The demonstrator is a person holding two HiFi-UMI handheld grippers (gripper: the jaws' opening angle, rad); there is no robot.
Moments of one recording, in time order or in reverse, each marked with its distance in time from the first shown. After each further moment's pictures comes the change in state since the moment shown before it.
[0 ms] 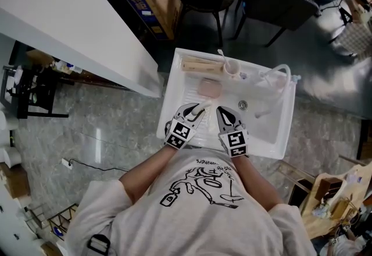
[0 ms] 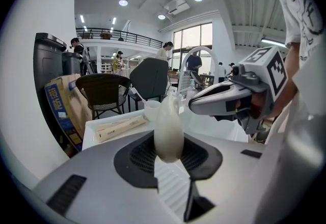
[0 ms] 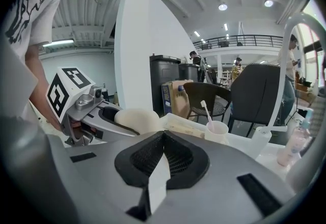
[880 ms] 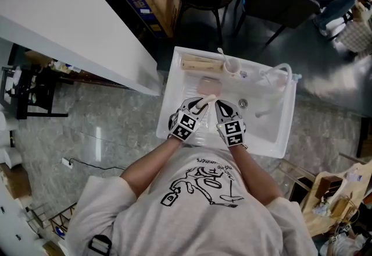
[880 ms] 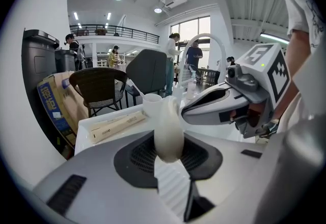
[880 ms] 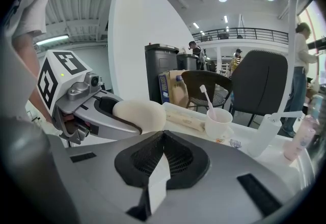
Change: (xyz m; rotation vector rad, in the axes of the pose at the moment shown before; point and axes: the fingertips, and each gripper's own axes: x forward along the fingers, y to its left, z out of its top) left arm 0.038 0.009 -0.010 0.040 0.061 -0.022; right arm 0.041 -0.017 -0.035 0.020 0.089 -0.007
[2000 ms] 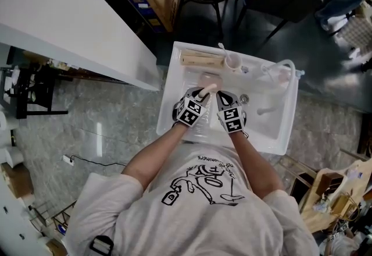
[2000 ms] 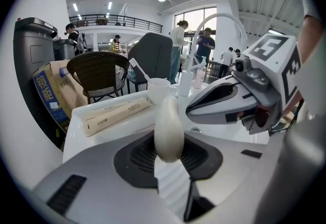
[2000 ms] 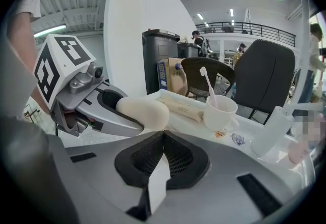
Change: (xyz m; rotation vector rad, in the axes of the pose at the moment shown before) left arm 0.050 0.025 -0.026 -0.034 0.110 0.014; right arm 0.042 -0.024 -0.033 -0.033 0.114 -0.009
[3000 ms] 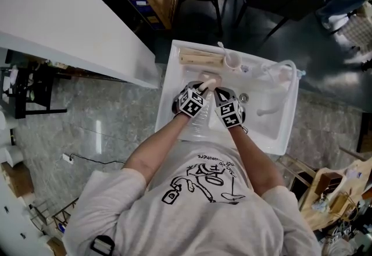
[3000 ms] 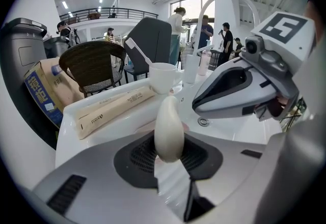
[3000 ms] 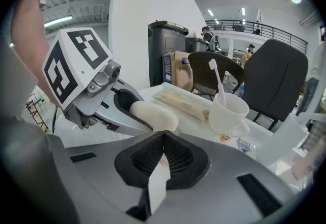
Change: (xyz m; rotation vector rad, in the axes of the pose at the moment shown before) left arm 0.039 0.021 -0.016 0.056 0.113 0.000; right arm 0.028 -0.004 -0.012 -0.085 0.062 0.036
